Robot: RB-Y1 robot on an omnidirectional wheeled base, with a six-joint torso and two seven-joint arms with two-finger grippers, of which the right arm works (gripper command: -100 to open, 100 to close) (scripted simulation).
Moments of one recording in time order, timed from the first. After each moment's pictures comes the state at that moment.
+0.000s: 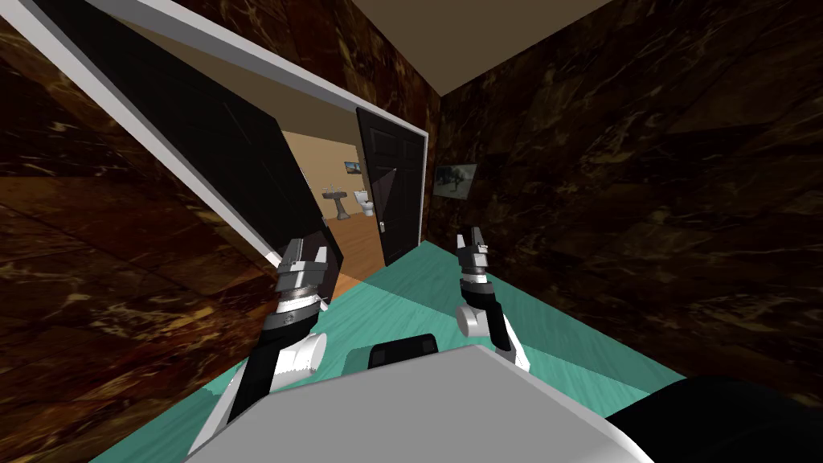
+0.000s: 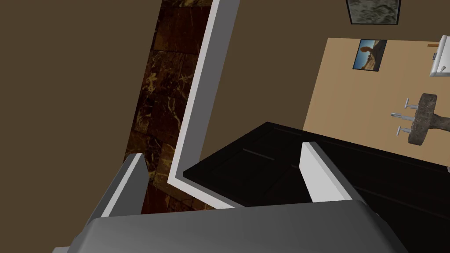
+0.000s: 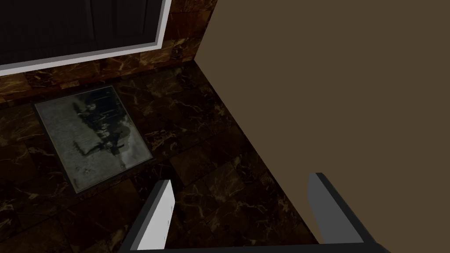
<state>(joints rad) 0.45 0.02 0.04 -2.27 -0.03 -0.47 0.00</state>
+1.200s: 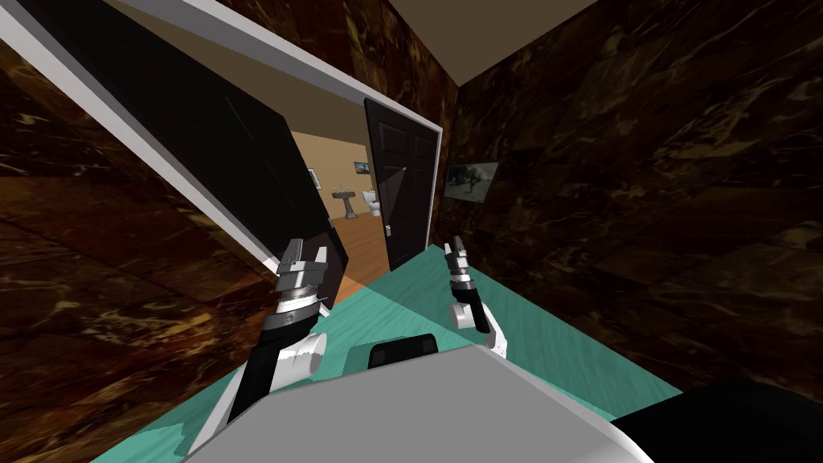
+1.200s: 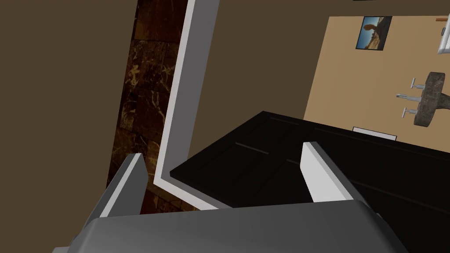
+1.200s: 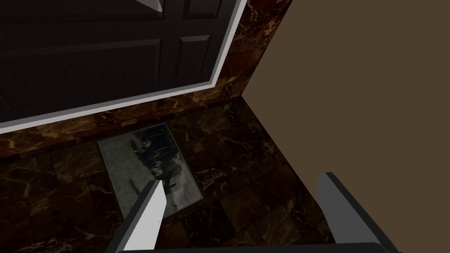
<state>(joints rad) 0.34 -0.05 0.04 -1.99 -0.01 -0.53 -0.01</state>
